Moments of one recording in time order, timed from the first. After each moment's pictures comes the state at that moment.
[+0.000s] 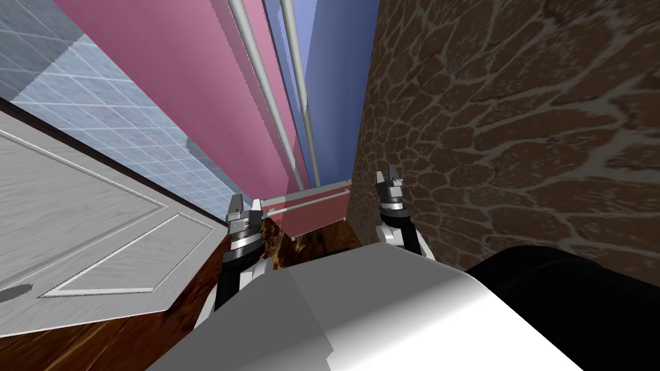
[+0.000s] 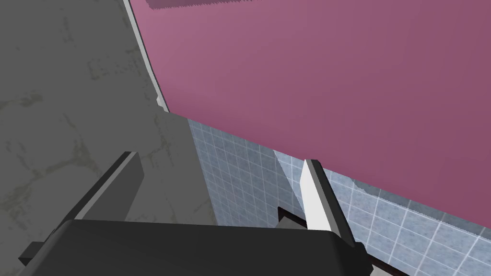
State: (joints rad) left arm 0.54 0.02 0.06 -2.29 -0.03 -0.46 -0.01; right arm 0.48 -0.05 -0.07 -2.39 0.02 -0.48 0.06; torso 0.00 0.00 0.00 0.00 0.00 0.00
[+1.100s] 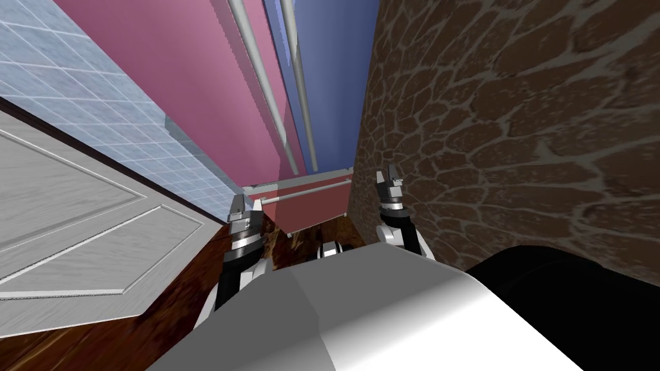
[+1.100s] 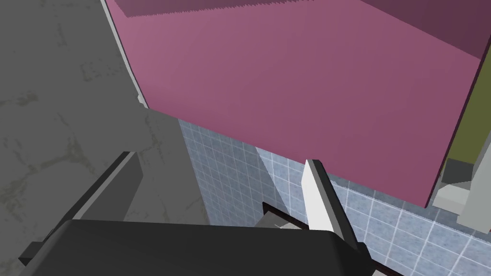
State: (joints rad) left arm 0.54 0.04 0.05 -2.28 -0.04 -0.47 -0.02; right arm 0.48 -0.05 -0.07 -2.39 0.02 -0.48 0.06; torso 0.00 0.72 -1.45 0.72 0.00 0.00
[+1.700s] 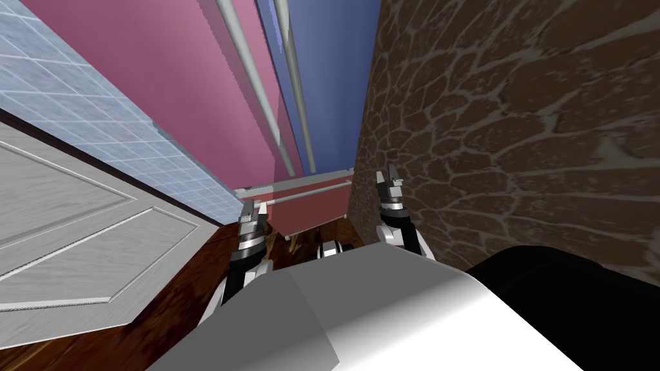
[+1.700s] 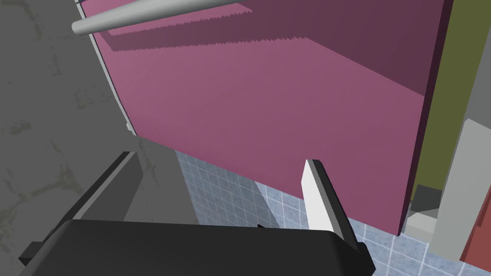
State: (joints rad) left arm 0.52 0.12 0.05 -2.15 -0.03 -0.56 -0.01; right arm 0.49 -0.05 -0.07 -2.39 0.02 -0.48 0.06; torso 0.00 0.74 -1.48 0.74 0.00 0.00
